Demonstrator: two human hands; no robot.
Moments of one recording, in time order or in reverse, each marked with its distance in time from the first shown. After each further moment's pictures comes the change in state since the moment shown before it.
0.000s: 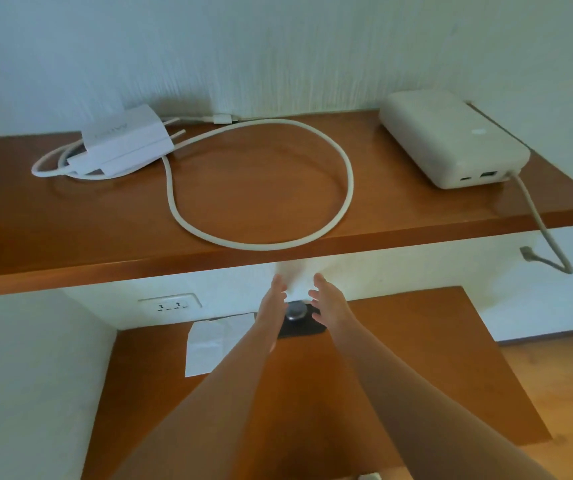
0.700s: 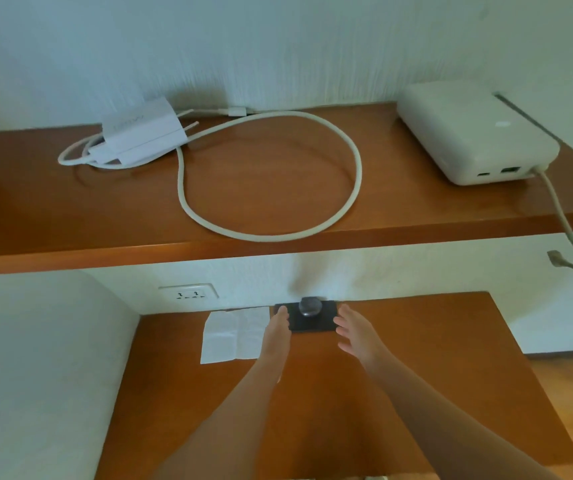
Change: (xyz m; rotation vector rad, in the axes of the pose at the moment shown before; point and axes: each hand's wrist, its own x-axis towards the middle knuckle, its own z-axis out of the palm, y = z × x) left_hand -0.012 -0.066 -0.003 -0.066 0.146 -0.092; right_hand -0.003 0.055 -0.042 -0.055 -0.102 0.038
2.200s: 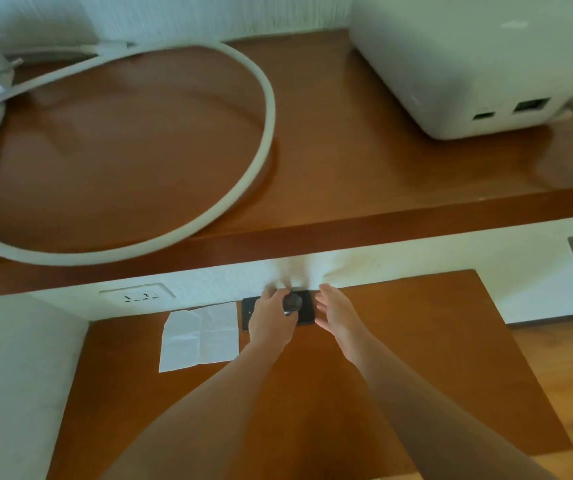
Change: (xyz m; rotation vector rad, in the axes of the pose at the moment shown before) left_hand 0.078 -0.019 0.050 0.896 0.163 0.506; right_hand 0.054 -0.005 -0.015 0.126 0.074 0.026
